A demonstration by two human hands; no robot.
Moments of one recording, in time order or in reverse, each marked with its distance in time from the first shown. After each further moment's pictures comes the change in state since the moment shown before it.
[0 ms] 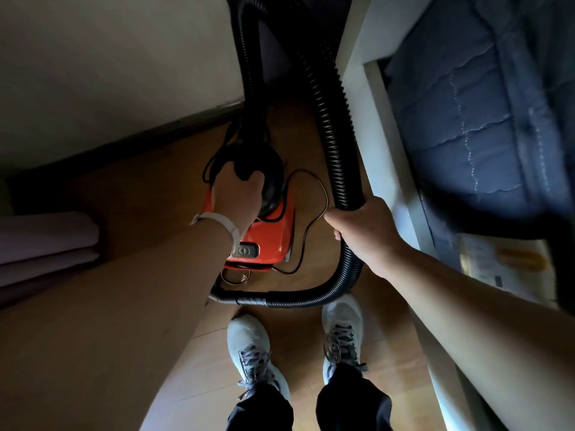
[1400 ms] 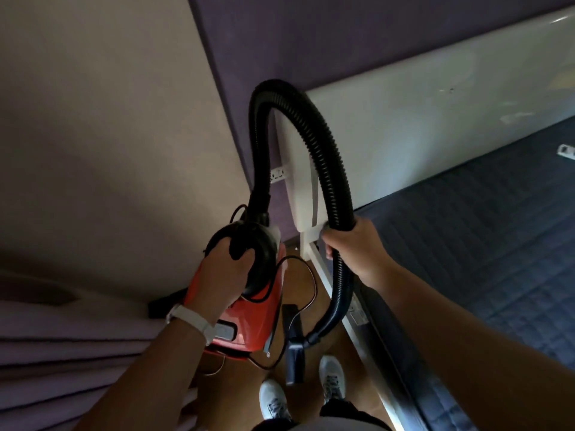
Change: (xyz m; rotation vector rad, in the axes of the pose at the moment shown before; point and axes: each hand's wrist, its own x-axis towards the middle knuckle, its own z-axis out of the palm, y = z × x) left_hand -0.385 0.319 -0.366 0.148 0.000 0.490; right_hand -0.442 -0.369 -0.225 0.291 0.006 -0.390
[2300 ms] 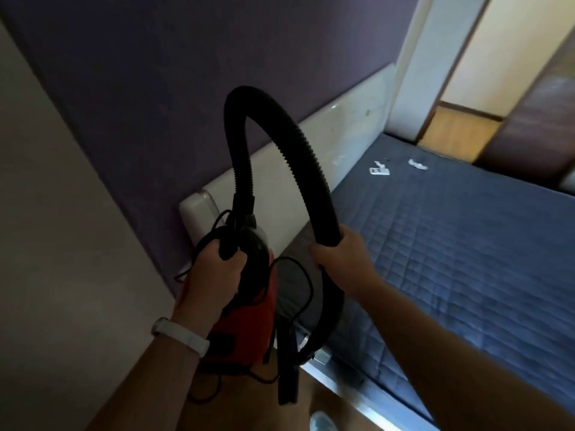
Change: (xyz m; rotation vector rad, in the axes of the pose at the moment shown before) left_hand 0.060 0.136 -0.030 -0.351 -0.423 0.347; right_hand -0.077 -0.096 -0.003 -0.100 0.758 -0.172
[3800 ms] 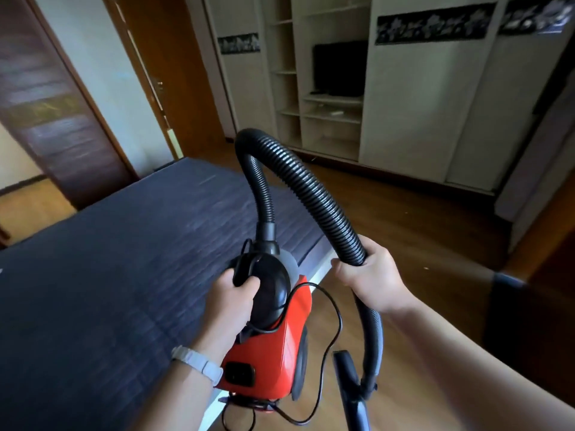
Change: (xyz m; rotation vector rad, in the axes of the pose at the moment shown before) left_hand -0.638 0.058 0.417 0.246 -1.277 0.537; right_hand -0.698 0.177 -0.440 0.035 1.378 0.283
